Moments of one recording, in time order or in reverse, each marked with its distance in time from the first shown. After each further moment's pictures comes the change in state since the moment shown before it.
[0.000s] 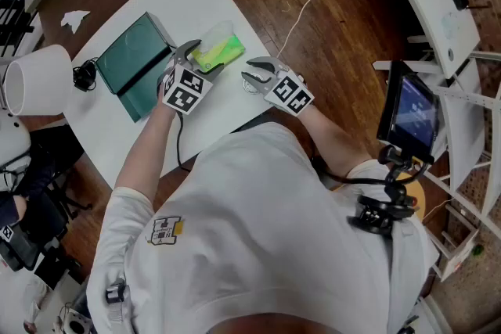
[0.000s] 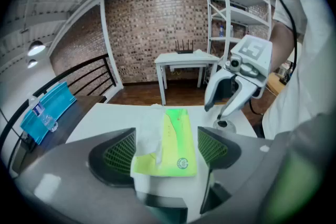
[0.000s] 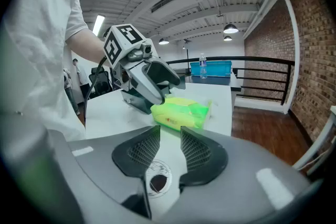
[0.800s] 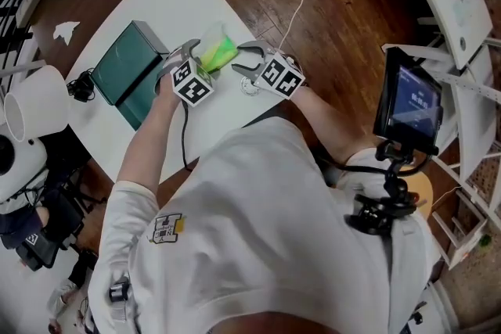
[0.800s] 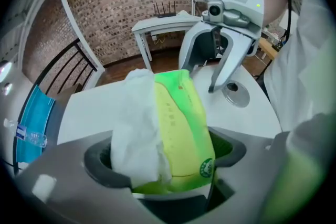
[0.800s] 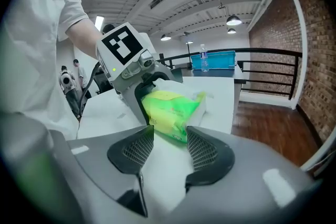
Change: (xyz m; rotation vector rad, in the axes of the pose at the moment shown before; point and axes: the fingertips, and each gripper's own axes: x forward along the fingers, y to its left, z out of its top) left arm 0.072 0.000 -0.035 0.202 0.319 -0.079; right arm 0.031 -0.050 -0.003 -0.013 0.050 0.083
